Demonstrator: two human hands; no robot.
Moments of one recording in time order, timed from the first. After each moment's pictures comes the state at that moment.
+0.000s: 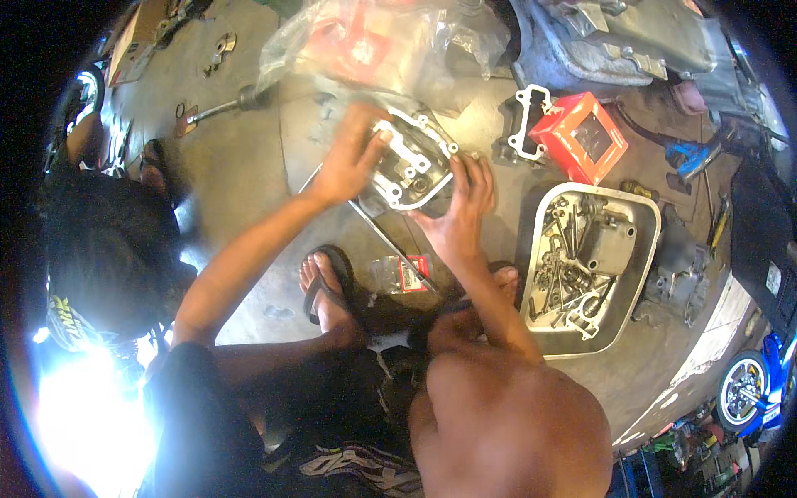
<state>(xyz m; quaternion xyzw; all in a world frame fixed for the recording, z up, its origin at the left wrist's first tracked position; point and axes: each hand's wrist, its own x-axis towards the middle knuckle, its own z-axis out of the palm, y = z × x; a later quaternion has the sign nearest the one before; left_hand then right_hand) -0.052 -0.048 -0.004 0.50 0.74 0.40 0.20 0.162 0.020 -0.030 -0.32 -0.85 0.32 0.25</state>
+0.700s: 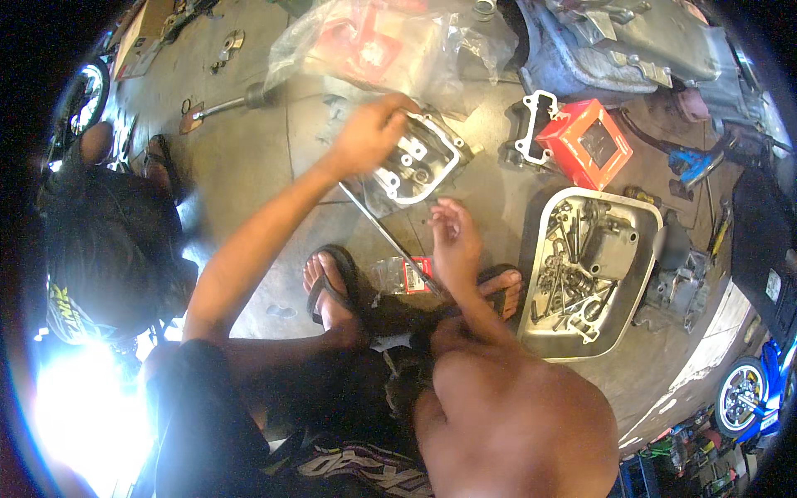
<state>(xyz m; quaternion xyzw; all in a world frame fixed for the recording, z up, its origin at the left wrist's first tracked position) -0.068 -0.010 -0.001 0.51 0.74 0.37 0.23 0.188 -0.021 -0.045 -0.44 -0.61 0.62 0.21</state>
